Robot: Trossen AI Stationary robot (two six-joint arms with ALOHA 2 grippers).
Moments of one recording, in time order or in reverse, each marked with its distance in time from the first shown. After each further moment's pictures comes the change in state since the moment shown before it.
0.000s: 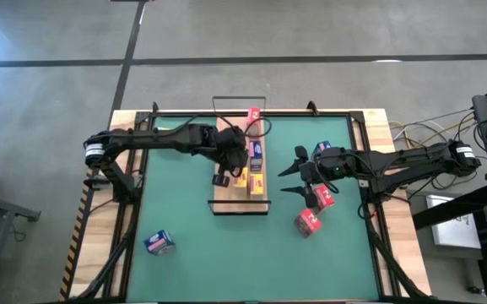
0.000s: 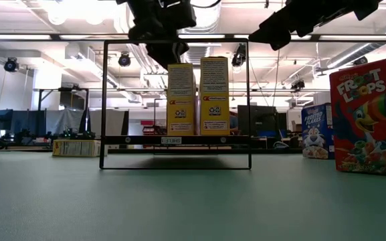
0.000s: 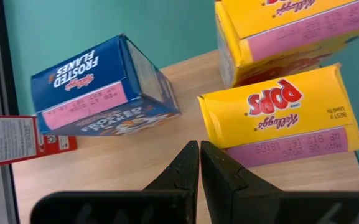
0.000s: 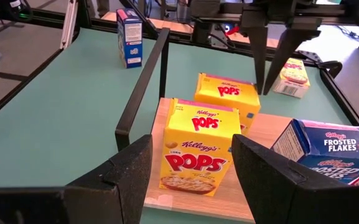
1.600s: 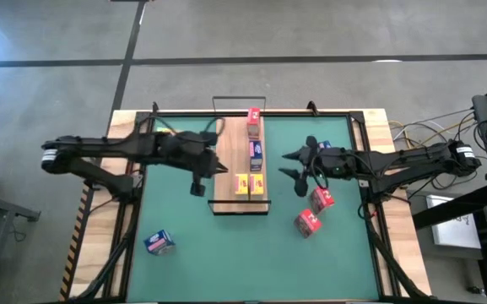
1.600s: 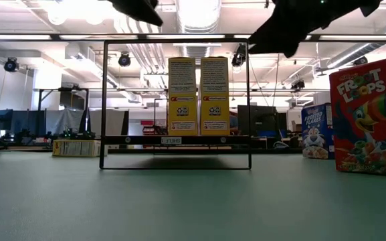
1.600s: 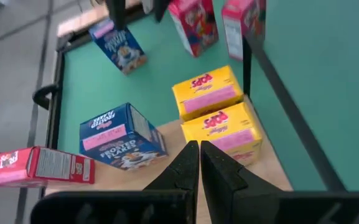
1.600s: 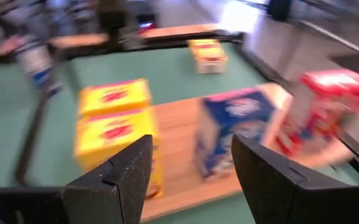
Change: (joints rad) left arm -0.122 -0.424 -0.289 0.246 -0.012 -0.085; right arm -0.001 0.000 0.000 0.003 0.375 0.277
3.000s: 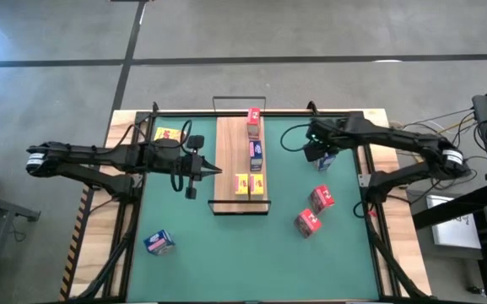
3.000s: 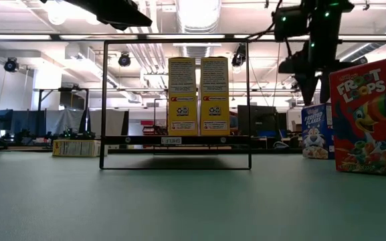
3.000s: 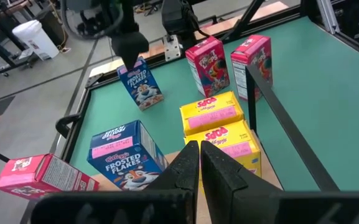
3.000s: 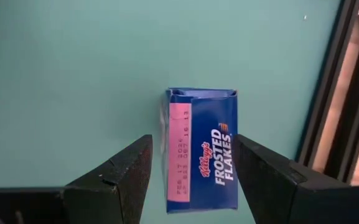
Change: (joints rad) left arm -0.010 -0.230 -0.363 0.398 -0.002 -0.039; right arm -0.445 0.215 0.311 -1.110 -0.002 0.662
